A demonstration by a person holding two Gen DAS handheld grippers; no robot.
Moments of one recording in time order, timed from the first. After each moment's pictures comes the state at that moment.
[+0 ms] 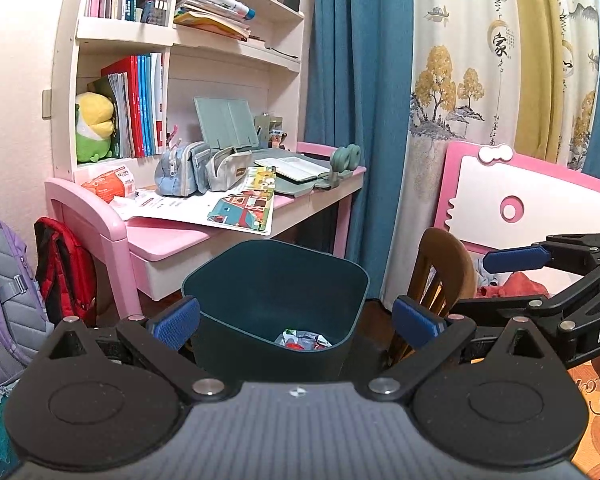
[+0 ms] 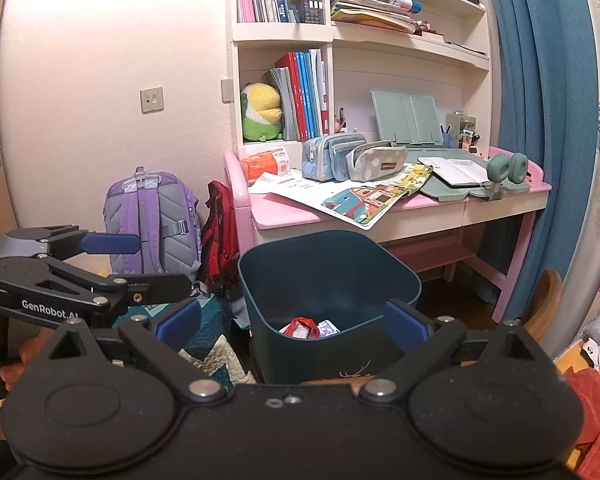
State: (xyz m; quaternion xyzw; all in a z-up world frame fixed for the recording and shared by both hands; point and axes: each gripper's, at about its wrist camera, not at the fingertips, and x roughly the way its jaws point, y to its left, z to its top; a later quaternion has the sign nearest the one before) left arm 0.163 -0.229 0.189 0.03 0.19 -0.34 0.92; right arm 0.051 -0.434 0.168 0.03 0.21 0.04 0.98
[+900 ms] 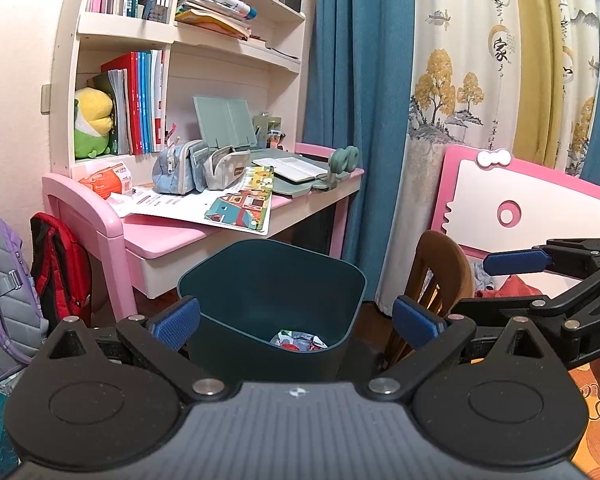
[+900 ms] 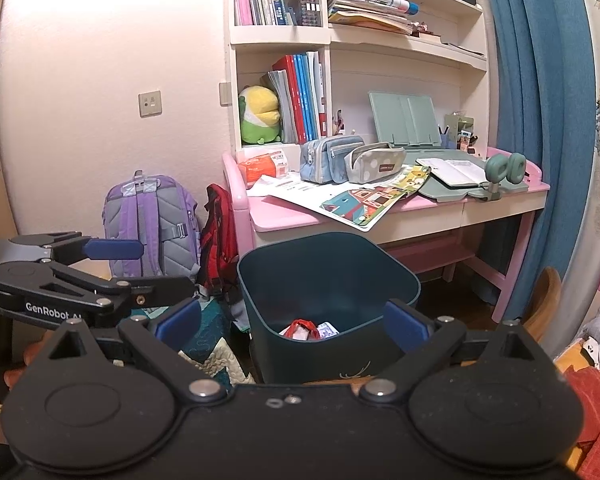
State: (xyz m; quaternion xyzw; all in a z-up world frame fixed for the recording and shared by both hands) left arm 0.164 -0.228 0.188 0.02 0.19 -0.34 0.92; right arm 0.049 -0.430 0.169 0.03 0.20 0.03 0.98
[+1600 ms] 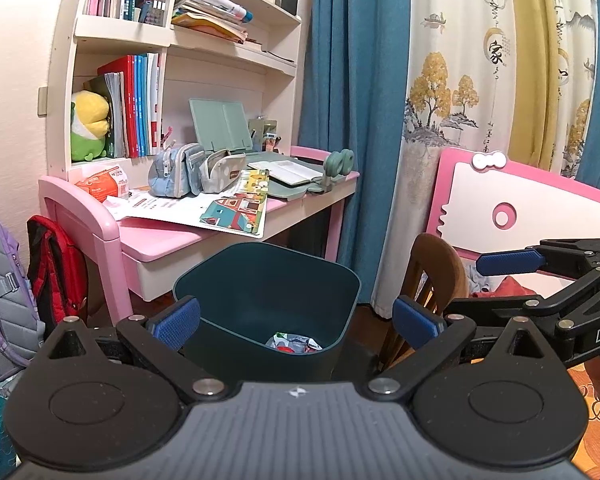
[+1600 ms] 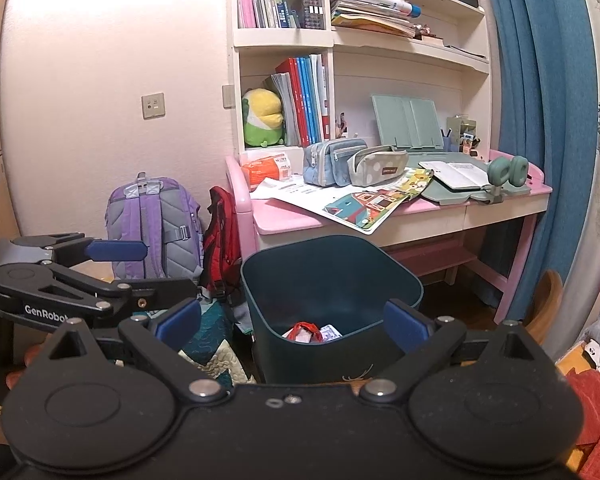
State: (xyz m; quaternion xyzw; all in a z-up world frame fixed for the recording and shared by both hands) left arm 0.163 -0.227 0.188 0.02 0.19 -0.35 0.92; right arm 0.047 -0.427 0.174 0.03 0.20 0.03 0.98
